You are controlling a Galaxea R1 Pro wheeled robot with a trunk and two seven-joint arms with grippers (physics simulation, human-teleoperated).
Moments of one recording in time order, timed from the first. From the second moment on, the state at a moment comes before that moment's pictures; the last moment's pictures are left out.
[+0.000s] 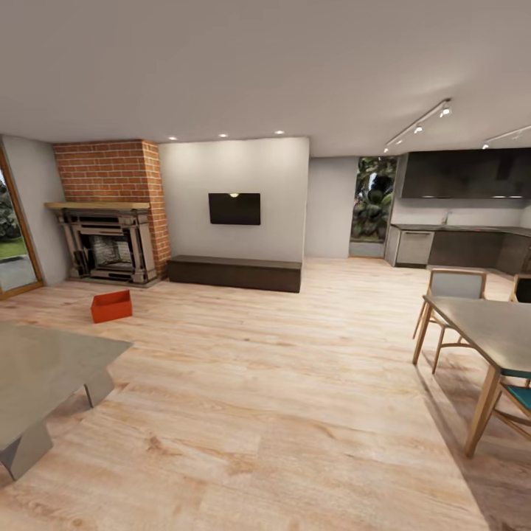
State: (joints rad) left arm -0.18 0.02 -0.15 0.00 0.33 -0.09 0.02; right arm -0.09 -0.01 0.22 0.03 -0.17 -0.23 -0.09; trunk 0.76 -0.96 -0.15
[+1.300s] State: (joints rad) left arm -0.18 0.02 -0.15 0.00 0.33 -0.09 0.02; right arm -0.09 -0.01 0.22 0.03 -0.17 -0.23 -0.09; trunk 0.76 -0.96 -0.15
